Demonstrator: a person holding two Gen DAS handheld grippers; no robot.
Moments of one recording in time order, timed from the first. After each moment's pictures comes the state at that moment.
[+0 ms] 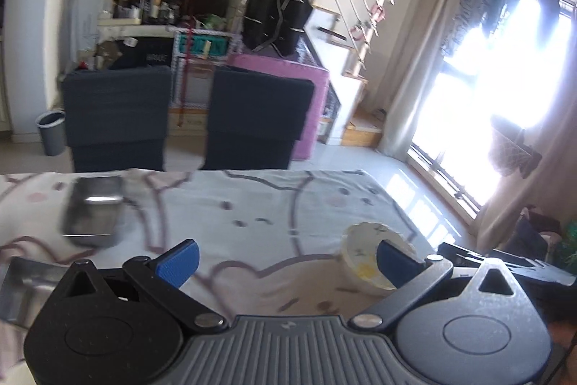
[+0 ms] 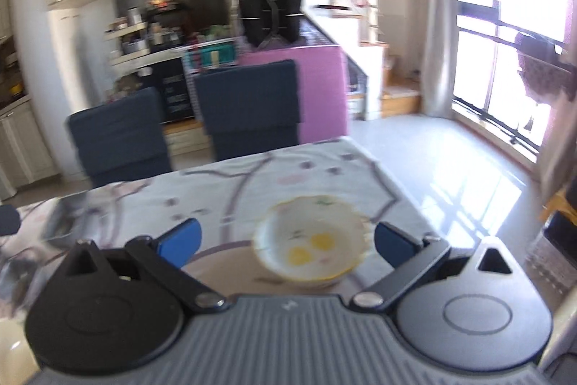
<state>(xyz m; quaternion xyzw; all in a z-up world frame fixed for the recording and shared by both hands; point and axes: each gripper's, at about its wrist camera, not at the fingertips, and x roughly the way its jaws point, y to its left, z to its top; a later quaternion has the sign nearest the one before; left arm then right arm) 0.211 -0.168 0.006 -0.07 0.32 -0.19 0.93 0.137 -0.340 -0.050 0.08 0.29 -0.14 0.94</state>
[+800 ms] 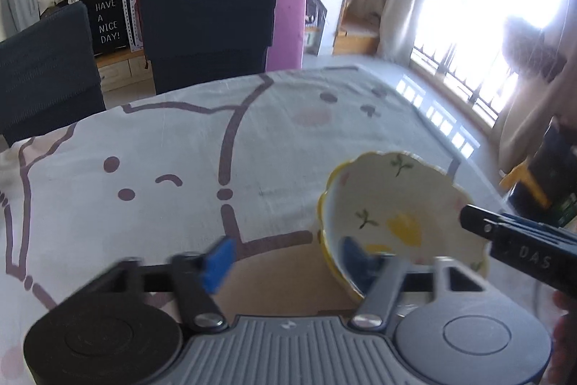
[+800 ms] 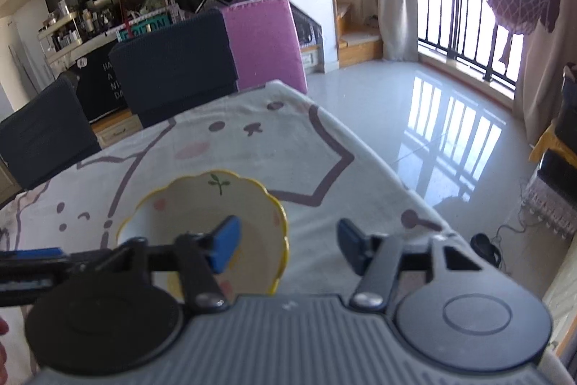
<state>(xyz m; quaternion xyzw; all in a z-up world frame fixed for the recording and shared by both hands) 0.345 -0.321 -0.132 0.04 0.43 -0.20 0.88 0.227 -0.445 -0.166 0.15 0.35 -0.19 0.91</state>
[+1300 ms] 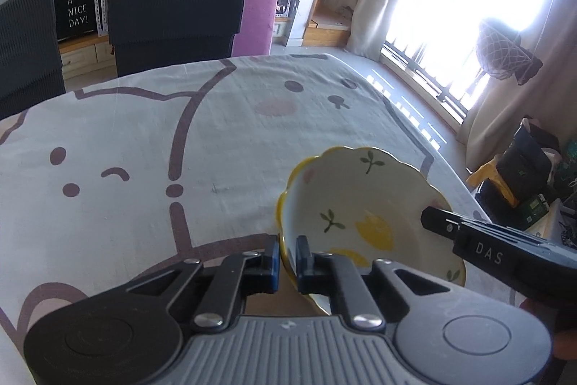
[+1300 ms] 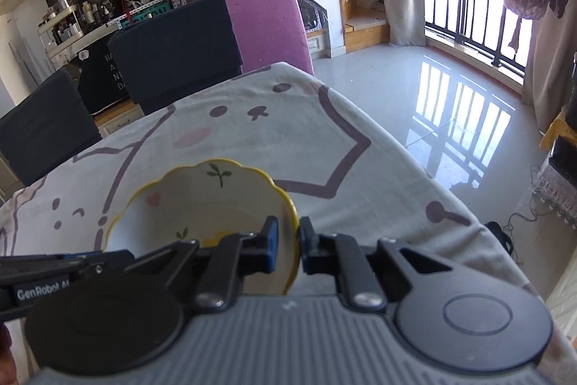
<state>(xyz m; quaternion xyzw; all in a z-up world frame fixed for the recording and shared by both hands) 0.358 -0.336 -0.146 0.00 0.45 -0.26 0.85 0.233 -0.447 -0.168 0.16 0.36 -0.18 0.90</state>
